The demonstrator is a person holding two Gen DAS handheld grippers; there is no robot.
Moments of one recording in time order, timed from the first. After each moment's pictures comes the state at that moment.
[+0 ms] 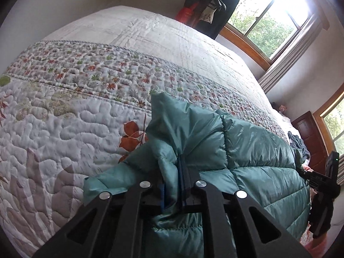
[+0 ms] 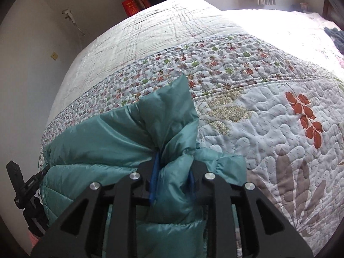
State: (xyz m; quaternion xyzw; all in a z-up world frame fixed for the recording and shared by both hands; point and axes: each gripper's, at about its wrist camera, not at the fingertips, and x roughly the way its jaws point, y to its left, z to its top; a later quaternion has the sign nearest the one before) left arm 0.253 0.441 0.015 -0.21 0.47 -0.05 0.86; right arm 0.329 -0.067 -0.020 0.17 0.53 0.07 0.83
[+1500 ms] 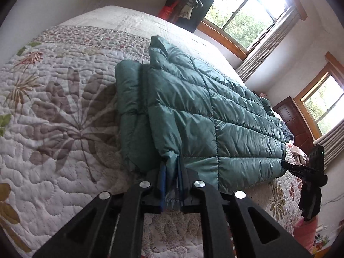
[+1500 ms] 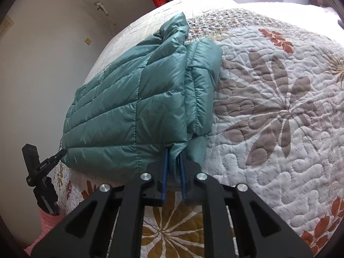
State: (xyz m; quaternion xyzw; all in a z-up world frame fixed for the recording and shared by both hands) left arm 0.080 0.442 0.032 -0.20 0.45 -0.11 0.86; right arm 0.154 -0.095 -0.021 0.19 0.51 0.18 0.82
